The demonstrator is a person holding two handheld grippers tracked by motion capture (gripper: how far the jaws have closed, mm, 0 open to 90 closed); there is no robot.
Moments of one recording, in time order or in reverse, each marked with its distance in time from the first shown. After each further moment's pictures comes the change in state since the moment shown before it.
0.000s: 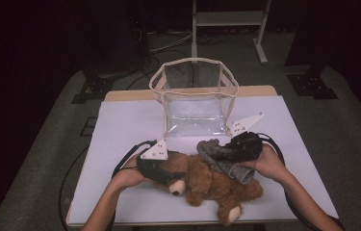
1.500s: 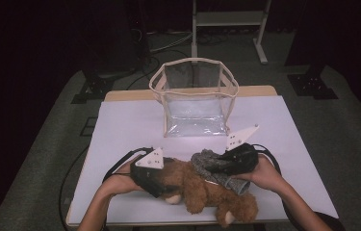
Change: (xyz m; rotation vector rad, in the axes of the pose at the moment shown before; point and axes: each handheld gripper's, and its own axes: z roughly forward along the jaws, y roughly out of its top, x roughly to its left) left arm -0.017 0.000 -0.018 0.073 -0.062 0.022; right arm 0.028 -0.008 0.014 -0.017 0.056 -0.050
